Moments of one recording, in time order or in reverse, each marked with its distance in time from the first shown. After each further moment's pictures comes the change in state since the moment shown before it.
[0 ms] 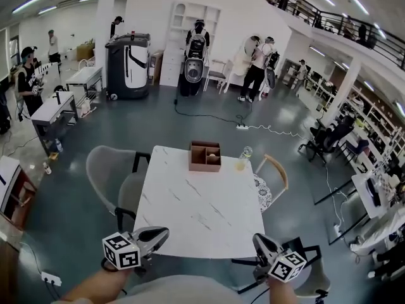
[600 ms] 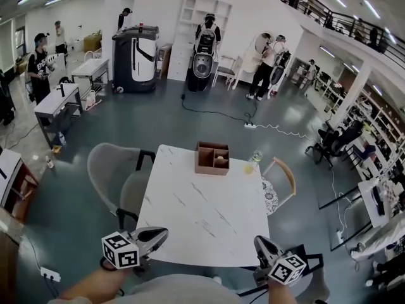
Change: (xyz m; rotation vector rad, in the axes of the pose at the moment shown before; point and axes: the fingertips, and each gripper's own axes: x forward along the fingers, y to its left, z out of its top) left arm 0.013 0.044 -0.002 -0.037 0.014 0.043; right arm 0.042 -0.031 -0.008 0.031 0.041 0.003
